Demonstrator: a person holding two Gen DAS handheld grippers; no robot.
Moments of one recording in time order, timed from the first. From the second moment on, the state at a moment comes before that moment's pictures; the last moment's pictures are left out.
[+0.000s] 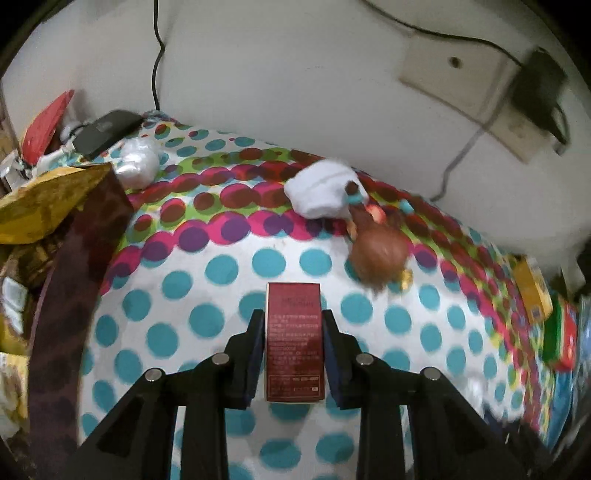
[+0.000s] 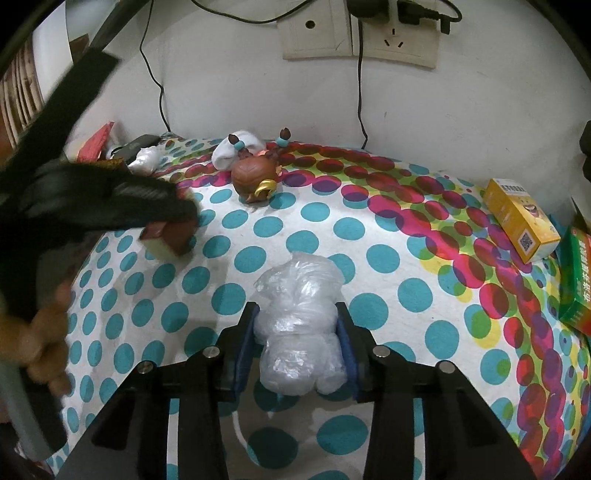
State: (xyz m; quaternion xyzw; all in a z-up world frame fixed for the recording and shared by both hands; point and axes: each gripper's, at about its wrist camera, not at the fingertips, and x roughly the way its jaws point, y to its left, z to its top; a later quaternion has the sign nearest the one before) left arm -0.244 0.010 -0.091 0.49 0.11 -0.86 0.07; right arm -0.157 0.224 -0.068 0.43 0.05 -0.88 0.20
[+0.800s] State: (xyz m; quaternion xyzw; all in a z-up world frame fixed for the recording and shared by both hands) left arm -0.068 -0.114 0.017 0.39 0.06 -0.92 0.07; right arm -0.178 0.154 -0.082 0.42 0.11 -0.88 0.18
